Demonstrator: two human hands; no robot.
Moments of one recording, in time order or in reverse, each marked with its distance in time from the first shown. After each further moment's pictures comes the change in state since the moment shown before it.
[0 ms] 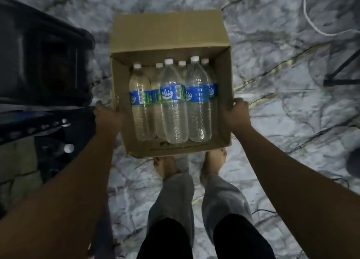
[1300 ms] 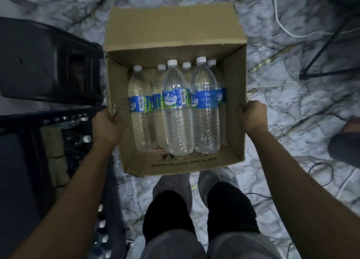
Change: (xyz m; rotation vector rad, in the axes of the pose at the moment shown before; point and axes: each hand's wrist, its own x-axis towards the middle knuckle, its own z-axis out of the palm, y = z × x) left_hand -0.131 0.021 -0.098 0.058 -0.002 0.286; right_hand -0.092 0.010 -0.118 -0.229 0.067 -0.124
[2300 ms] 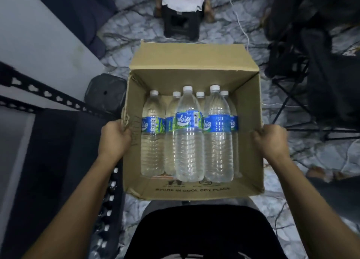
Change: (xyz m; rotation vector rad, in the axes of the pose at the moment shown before) left_hand -0.276 0.129 -0.222 -0.078 0.187 0.124; right_hand -0.232 -0.023 -0.272 -0.072 0.220 -0.334
